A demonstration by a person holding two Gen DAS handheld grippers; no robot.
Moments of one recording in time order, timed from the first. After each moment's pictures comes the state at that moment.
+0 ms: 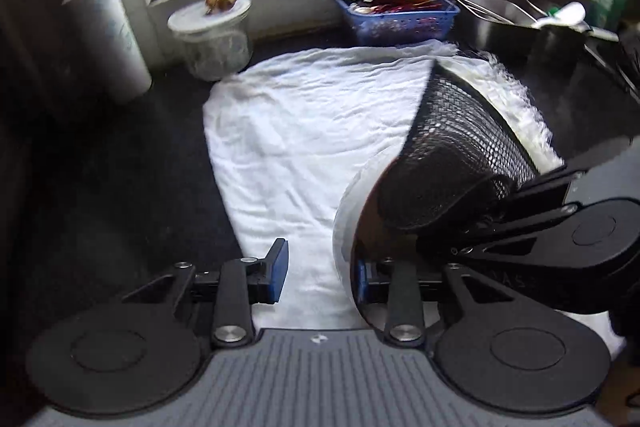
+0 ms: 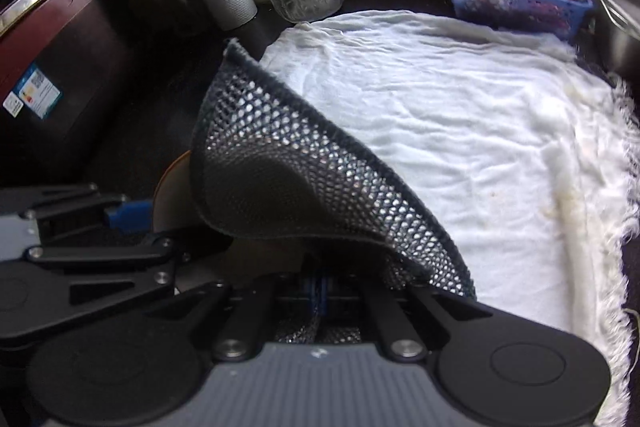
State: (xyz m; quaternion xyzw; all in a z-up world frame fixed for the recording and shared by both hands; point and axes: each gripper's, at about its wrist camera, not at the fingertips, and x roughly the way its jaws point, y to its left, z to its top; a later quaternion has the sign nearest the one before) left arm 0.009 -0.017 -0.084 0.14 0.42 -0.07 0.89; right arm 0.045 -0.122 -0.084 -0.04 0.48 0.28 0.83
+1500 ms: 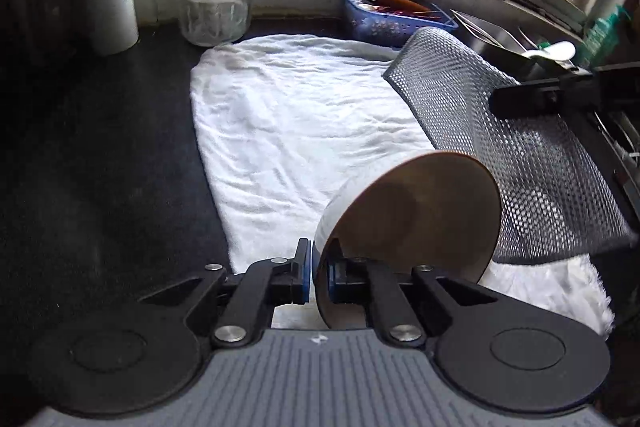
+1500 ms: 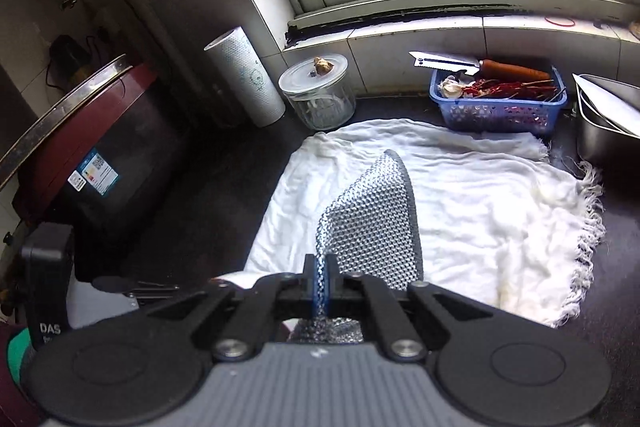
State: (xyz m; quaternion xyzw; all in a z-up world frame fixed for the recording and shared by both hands) left arm 0.011 0.028 -0.094 0.01 0.44 -0.11 0.89; right arm 0.073 -0.189 -0.032 0.05 0.42 0.33 0.84
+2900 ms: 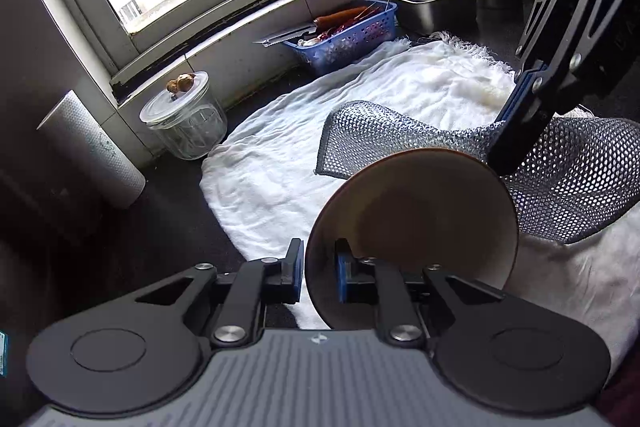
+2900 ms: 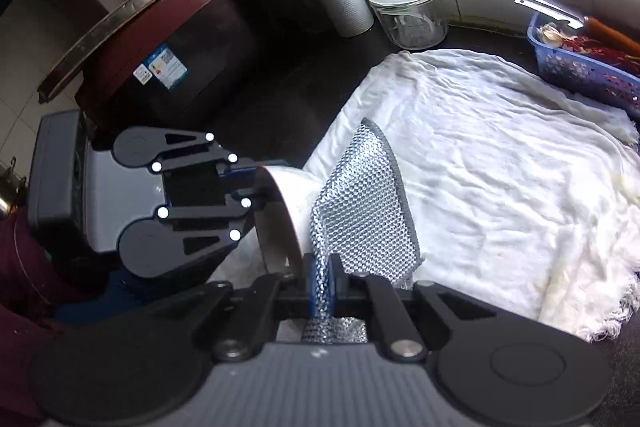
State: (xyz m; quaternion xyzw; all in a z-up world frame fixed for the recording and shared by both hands) left arm -0.001 -0.002 -0.088 0.25 0.36 -0.12 0.89; right arm 0.081 -0.180 -0.054 -0.04 0.48 0.48 0.73
